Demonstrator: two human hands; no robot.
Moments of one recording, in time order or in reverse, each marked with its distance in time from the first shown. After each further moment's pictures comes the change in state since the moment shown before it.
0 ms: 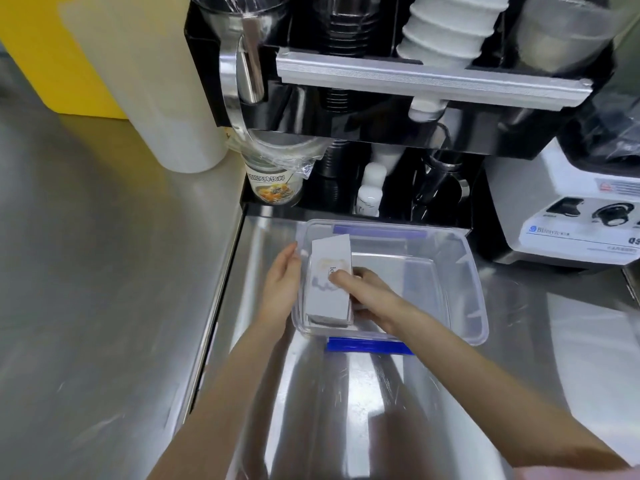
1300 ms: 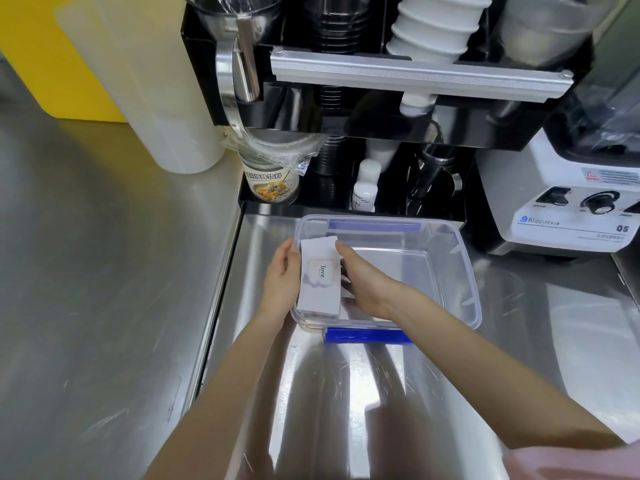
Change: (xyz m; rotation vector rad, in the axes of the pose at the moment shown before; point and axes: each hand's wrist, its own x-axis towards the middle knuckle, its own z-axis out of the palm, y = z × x) left_hand -0.001 0.001 0.002 0.116 0.013 0.138; right_hand -0.001 -0.016 0.014 0.118 -0.078 0.069
